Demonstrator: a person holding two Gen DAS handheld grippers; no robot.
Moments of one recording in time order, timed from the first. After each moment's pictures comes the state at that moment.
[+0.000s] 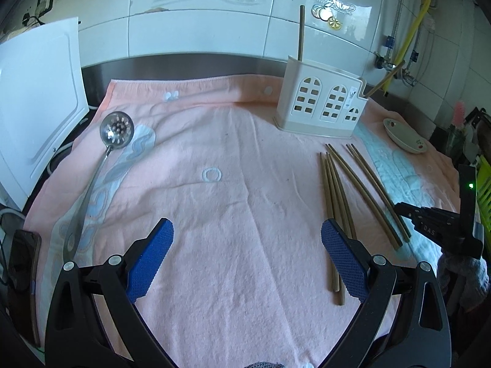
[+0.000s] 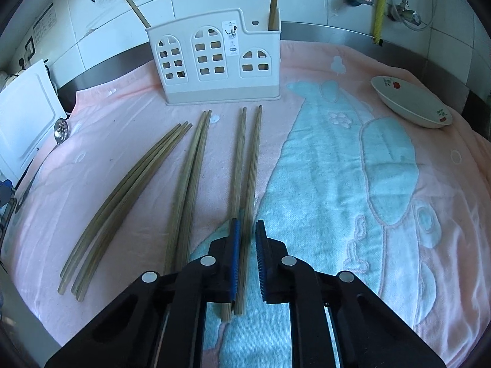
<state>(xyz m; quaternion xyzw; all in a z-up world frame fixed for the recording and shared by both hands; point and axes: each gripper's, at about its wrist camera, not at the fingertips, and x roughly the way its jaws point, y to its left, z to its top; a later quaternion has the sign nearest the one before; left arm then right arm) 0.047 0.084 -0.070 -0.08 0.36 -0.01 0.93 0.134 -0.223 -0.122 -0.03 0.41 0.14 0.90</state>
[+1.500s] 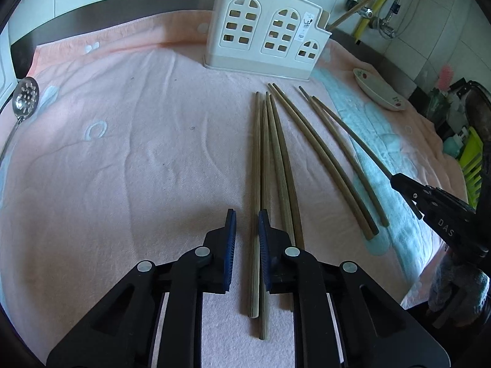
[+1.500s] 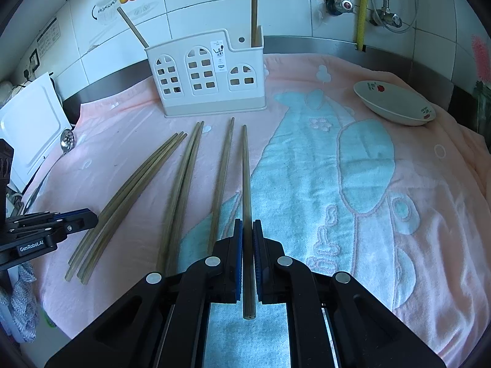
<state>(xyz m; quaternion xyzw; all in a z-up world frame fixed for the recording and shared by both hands) 0.100 -0.004 -0.124 -0.09 0.45 -0.10 0.88 0.109 -0.250 -0.114 -0.01 0.39 0.15 0.91</state>
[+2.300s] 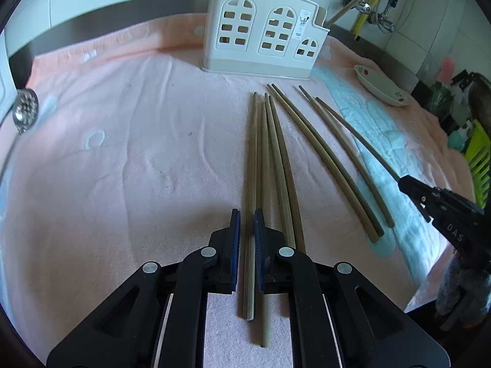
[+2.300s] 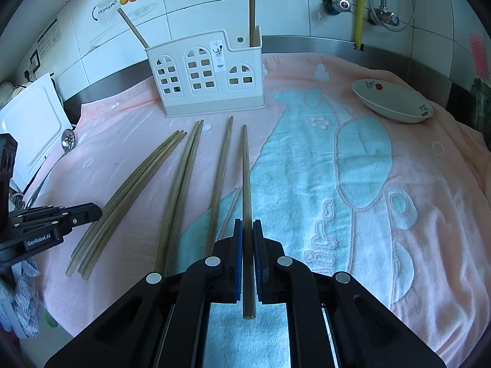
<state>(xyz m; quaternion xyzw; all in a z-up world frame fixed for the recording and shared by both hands) 0.105 -0.009 -0.125 -0.07 0.45 -0.10 0.89 0.105 -0.253 -0.115 -0.01 0.39 0.15 0.91</state>
